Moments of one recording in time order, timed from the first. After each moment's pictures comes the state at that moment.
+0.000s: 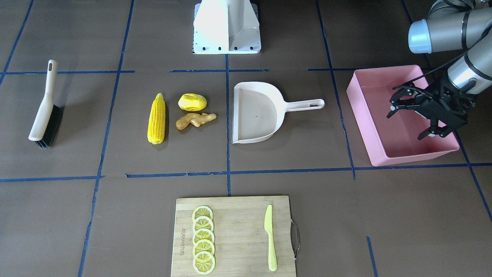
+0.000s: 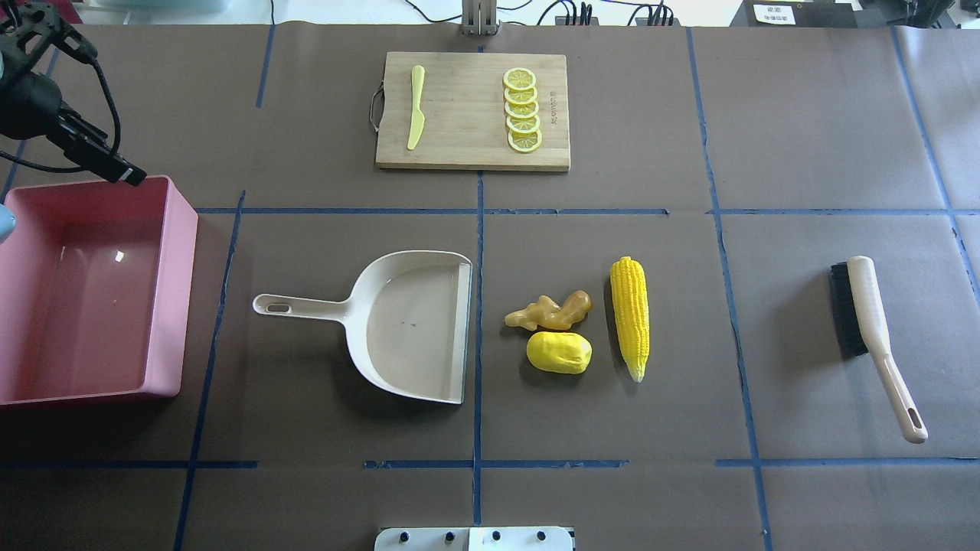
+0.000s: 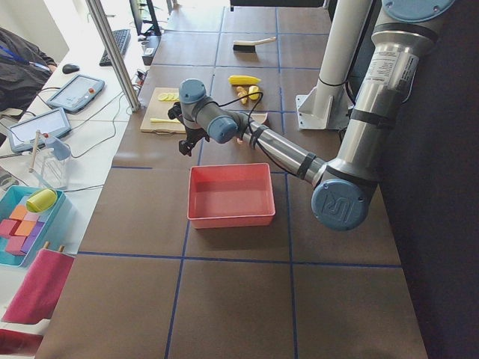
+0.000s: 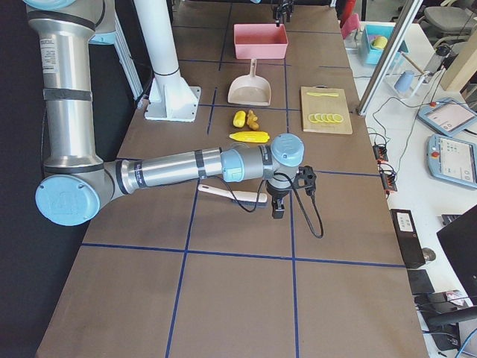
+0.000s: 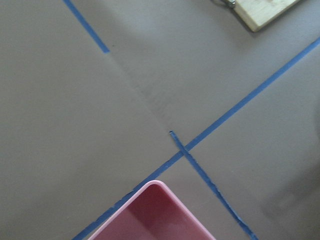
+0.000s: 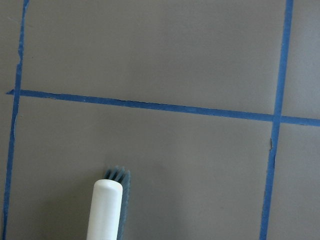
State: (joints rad) left arm -1.12 -1.84 -1.81 -1.77 -2.34 -0.05; right arm 1.40 -1.55 1.78 -1.60 2.41 0.14
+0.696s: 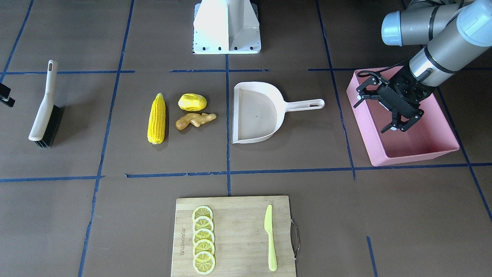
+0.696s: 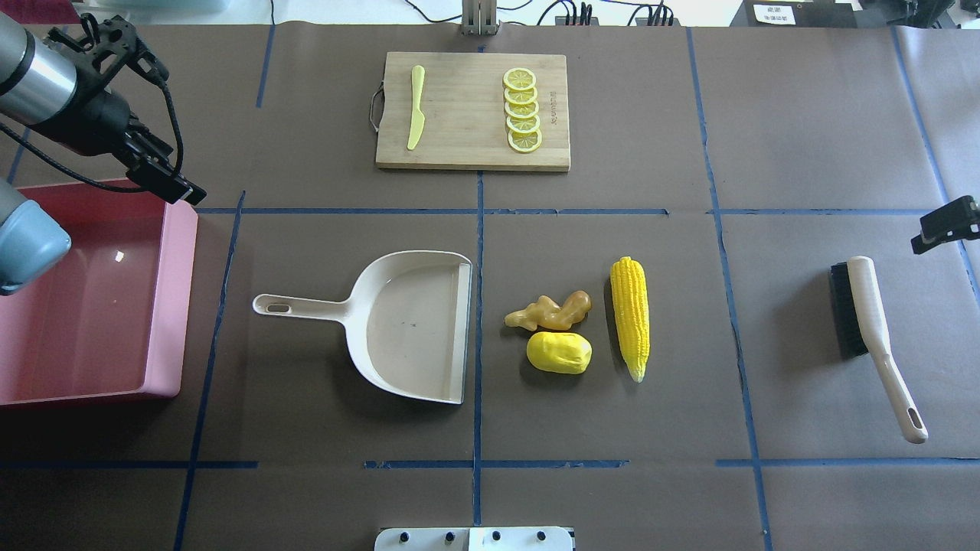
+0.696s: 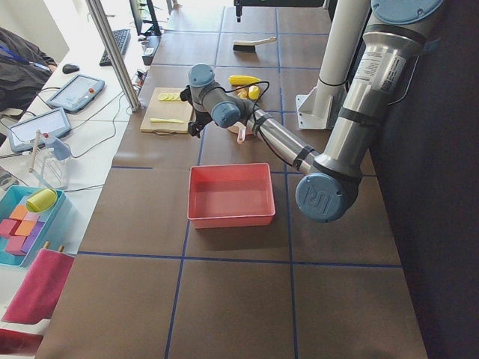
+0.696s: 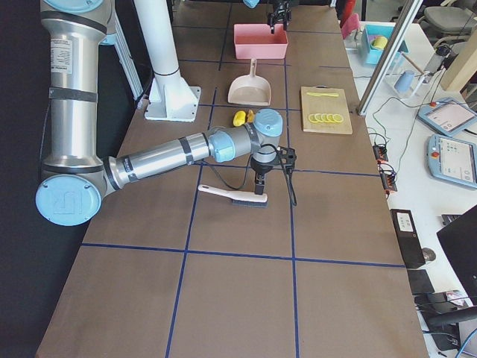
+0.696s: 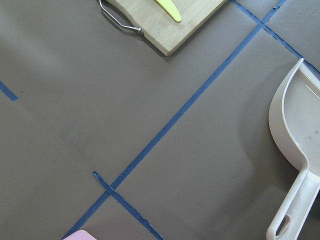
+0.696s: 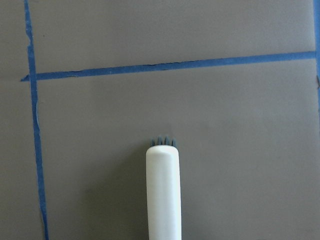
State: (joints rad) left arm -1.03 -1.89 -1.84 -1.76 -2.34 -0.05; right arm 1.18 -1.70 1.98 -1.45 2.32 0.65
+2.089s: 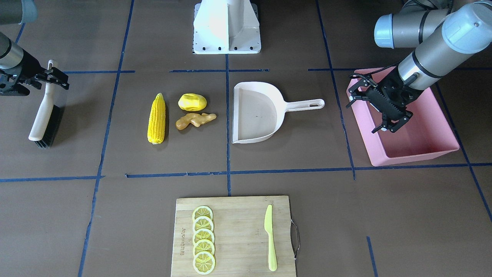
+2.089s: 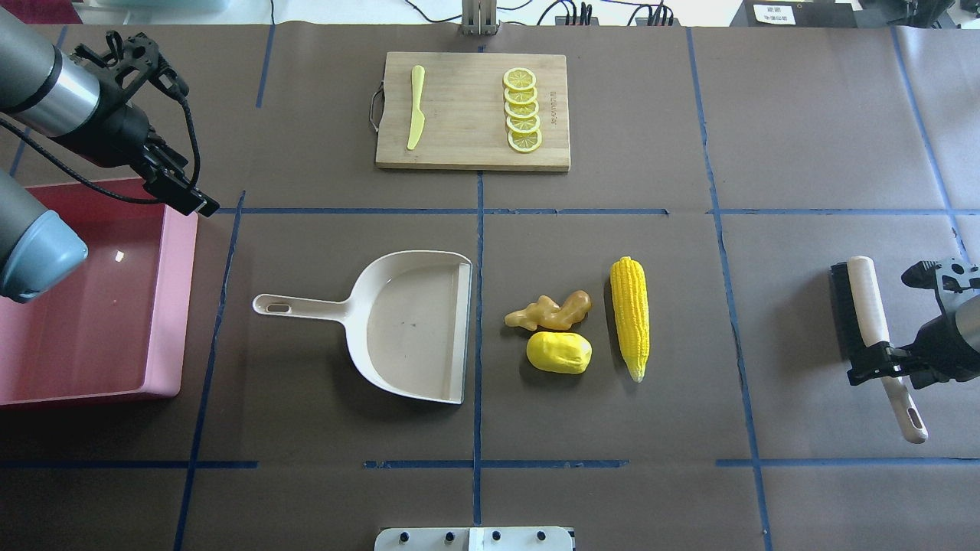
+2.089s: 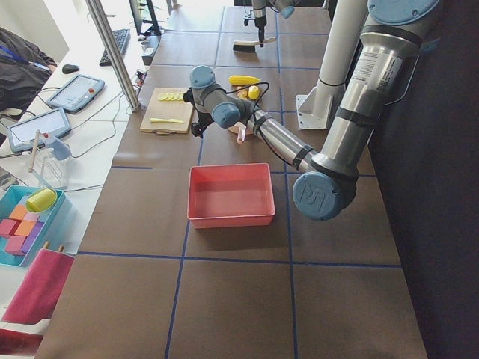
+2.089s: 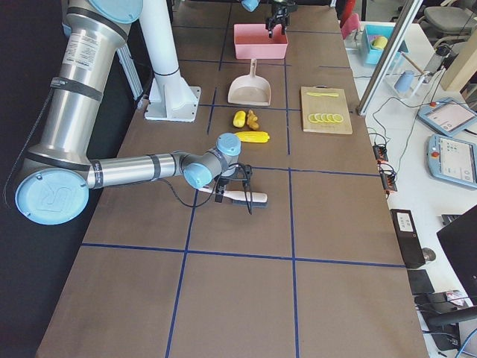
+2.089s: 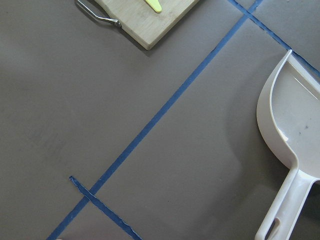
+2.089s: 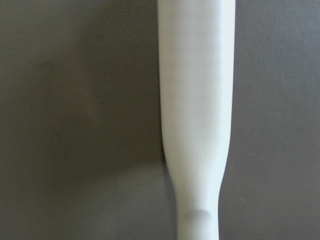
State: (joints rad) left arm -1.01 -1.90 -1.82 -1.76 -2.34 -0.05; right arm 0.81 -1.88 1.91 -1.08 2.24 0.95
